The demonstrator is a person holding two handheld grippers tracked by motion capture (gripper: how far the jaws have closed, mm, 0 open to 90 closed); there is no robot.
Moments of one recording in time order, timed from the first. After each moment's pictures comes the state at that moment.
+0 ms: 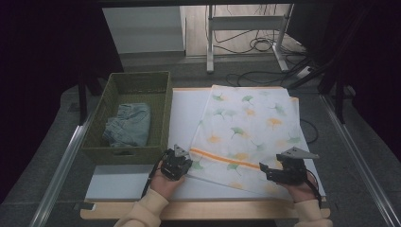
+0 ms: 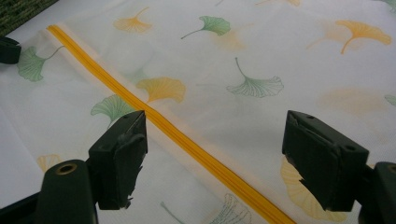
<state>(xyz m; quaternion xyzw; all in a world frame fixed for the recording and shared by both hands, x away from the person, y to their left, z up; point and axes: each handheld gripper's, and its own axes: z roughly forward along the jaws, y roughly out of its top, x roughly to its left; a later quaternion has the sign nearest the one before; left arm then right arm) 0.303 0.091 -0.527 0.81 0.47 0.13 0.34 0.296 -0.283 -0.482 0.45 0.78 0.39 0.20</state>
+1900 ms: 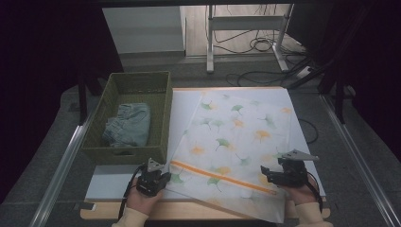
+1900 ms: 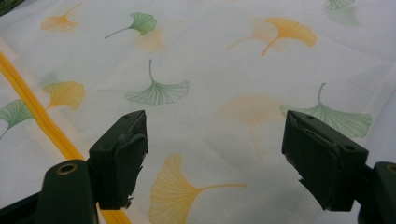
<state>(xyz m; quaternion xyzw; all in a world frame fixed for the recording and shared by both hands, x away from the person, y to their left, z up) 0.250 0.149 -0.534 0.78 0.52 0.13 0.33 0.291 -0.286 -0.488 0.47 0.78 0.37 0.19</state>
